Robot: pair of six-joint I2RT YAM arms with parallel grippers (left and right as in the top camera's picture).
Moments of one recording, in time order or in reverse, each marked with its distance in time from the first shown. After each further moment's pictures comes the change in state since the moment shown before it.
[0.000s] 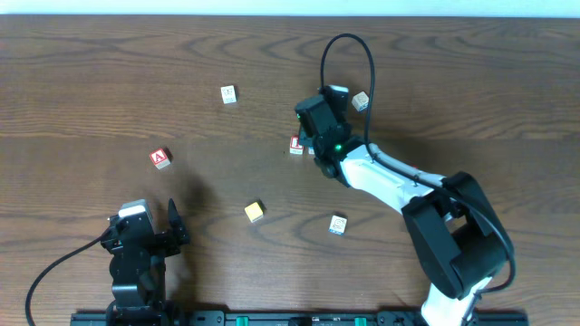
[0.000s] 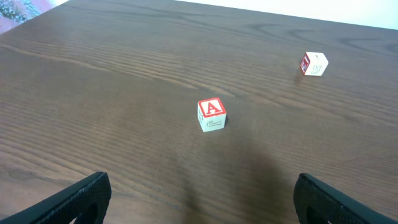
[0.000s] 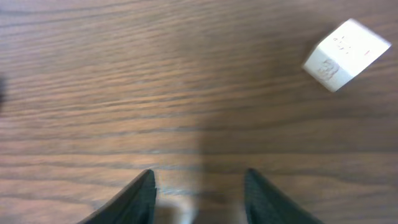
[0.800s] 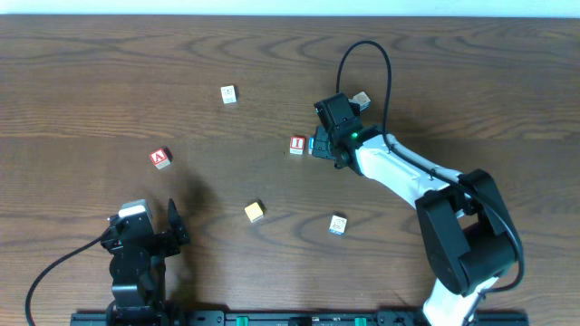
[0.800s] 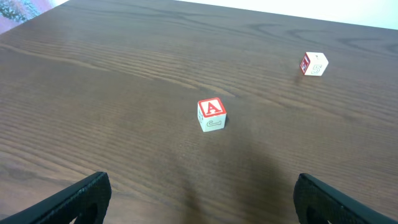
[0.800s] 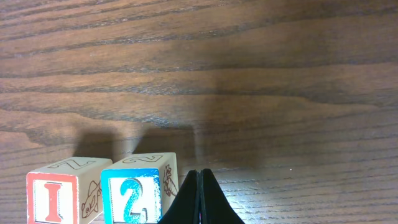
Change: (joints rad) left arm 0.000 0.000 0.000 0.000 0.000 0.000; right arm -0.086 -0.011 0.023 -0.275 -0.252 0.006
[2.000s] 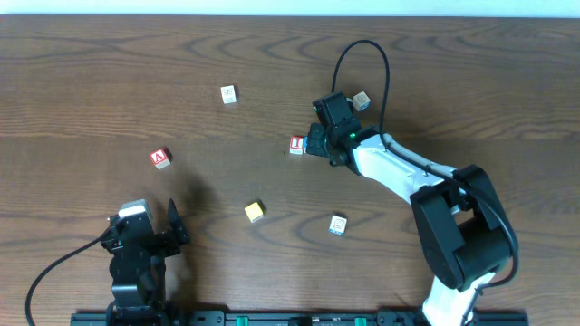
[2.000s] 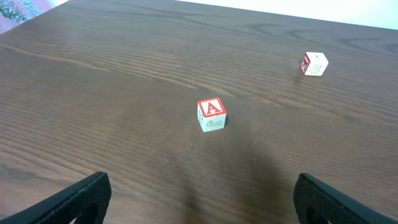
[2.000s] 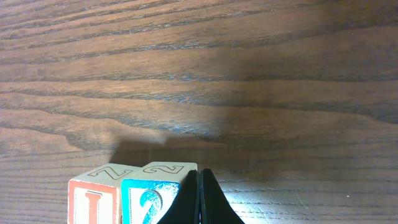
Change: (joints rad) left arm 0.000 0.000 0.000 0.000 0.000 0.000; right arm 0.000 0.029 0.000 0.090 -0.083 0.000
